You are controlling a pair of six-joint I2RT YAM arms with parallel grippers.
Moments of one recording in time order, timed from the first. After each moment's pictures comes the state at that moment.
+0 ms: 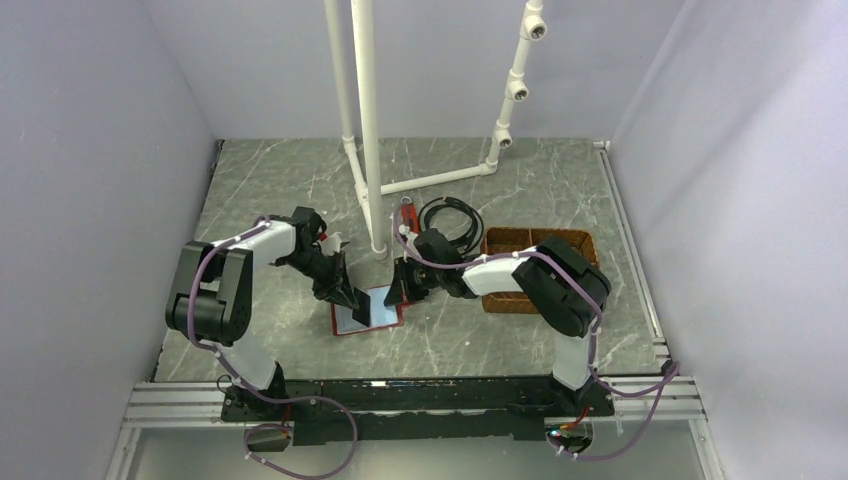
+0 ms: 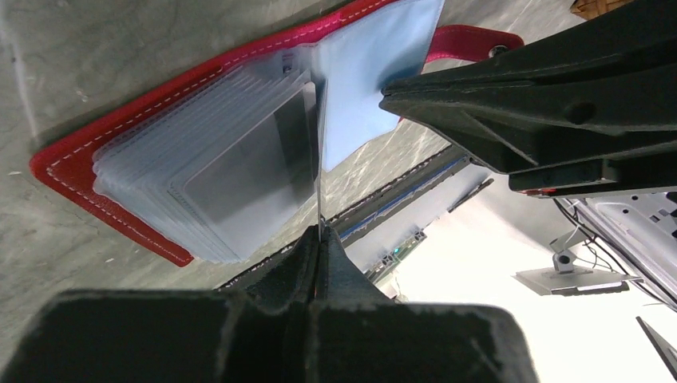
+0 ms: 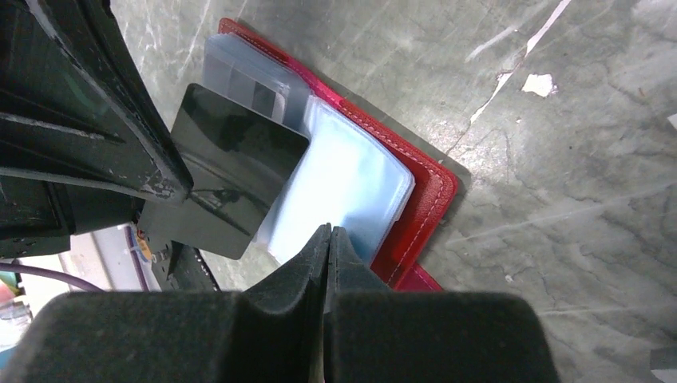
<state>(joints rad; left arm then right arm) -0.18 1.67 0.94 -0.83 0.71 -0.31 0.82 1.89 0.91 0.26 -0.48 0.66</state>
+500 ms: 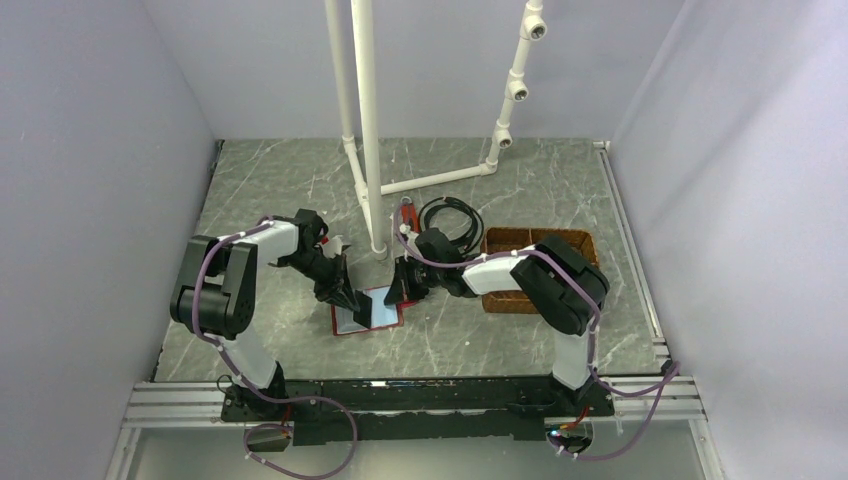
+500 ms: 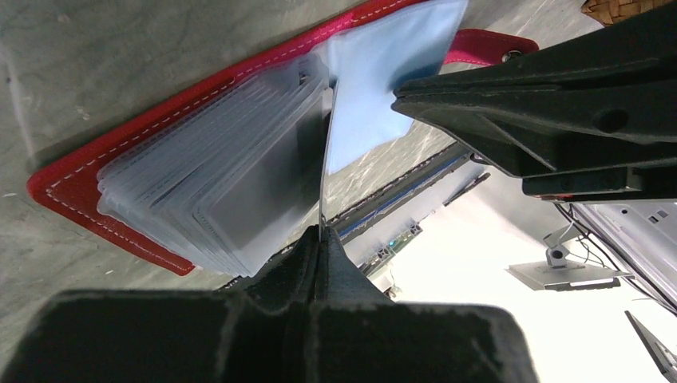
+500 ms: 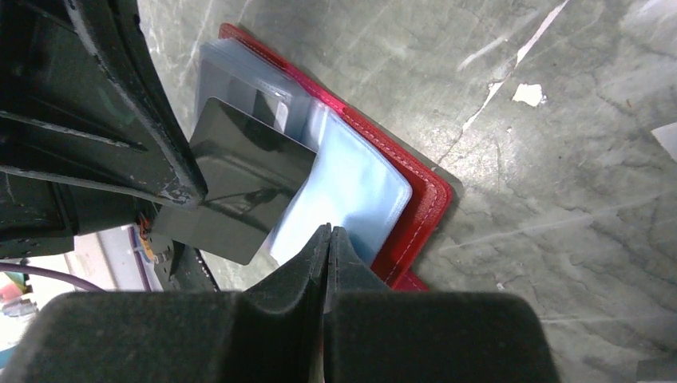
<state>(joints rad) -0.20 1.72 0.94 -0.83 0.72 -0.31 0.80 1.89 0.91 0.28 -0.50 0.66</state>
